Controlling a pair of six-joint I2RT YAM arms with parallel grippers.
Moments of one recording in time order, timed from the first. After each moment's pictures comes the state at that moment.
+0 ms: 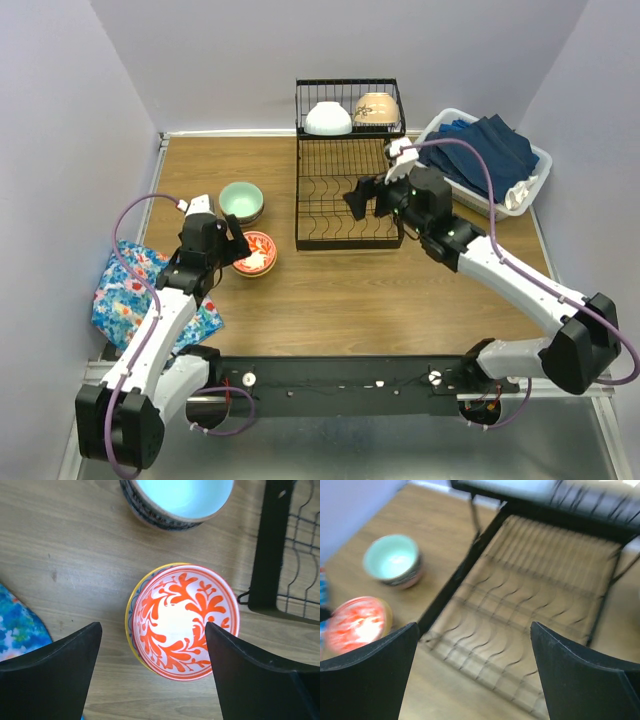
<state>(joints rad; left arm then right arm) -0.17 0.92 0.63 -0.35 -0.12 -0.45 0.63 1.29 1.00 0.07 0.02 0.19</state>
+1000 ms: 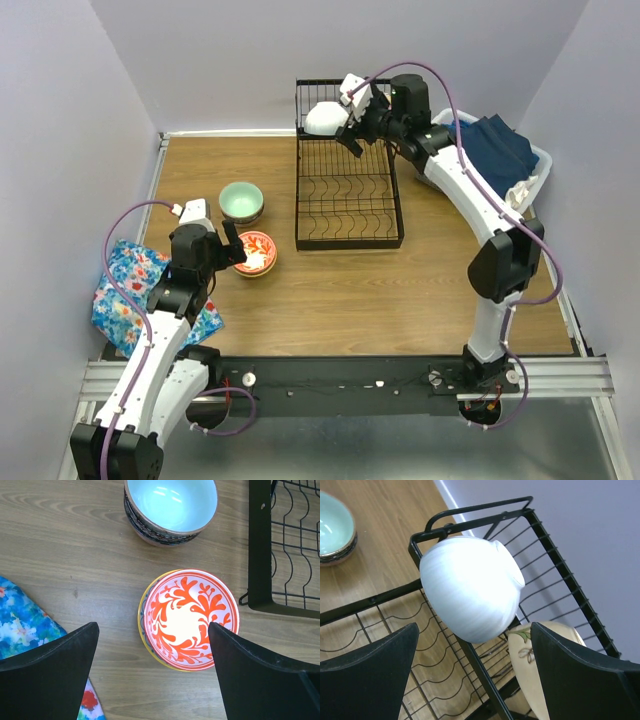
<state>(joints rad) -0.17 0.73 0.59 -0.36 -0.14 -0.33 0.45 1.92 1.95 -0.33 -0.39 -0.63</state>
